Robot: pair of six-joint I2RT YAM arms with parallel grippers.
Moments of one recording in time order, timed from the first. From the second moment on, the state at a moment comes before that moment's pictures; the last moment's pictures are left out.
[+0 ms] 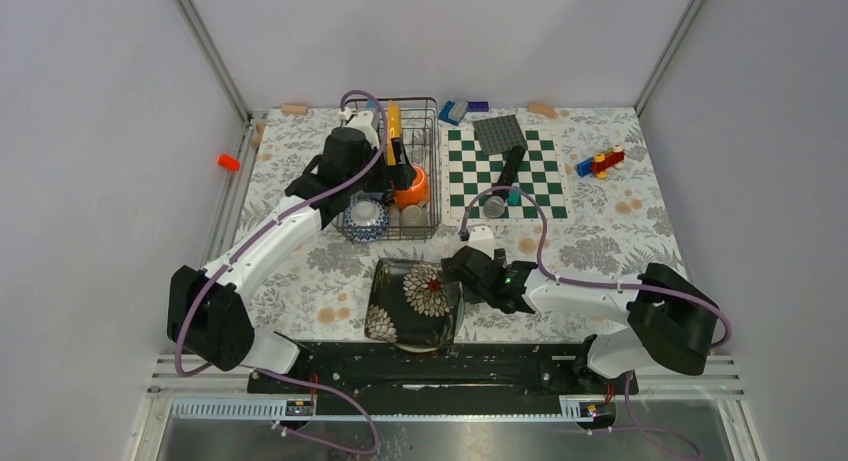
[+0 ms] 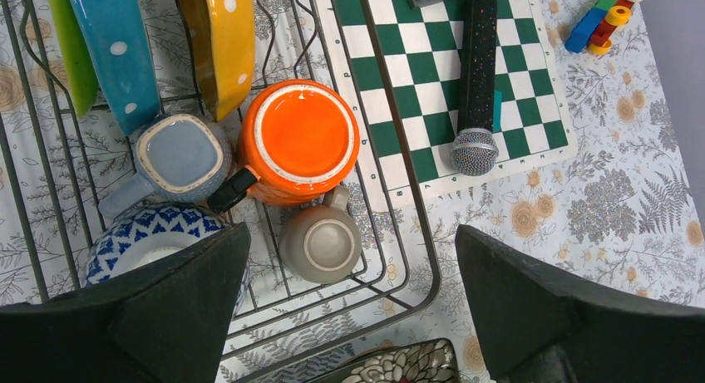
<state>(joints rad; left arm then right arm) -0.46 1.42 1.18 -0.27 0.05 -0.43 1.03 1.42 0.70 -0.30 0.38 0.73</state>
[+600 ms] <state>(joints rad) -0.44 1.61 1.39 -0.31 0.03 -0.38 1.03 1.03 0.53 -0.18 0.38 0.68</state>
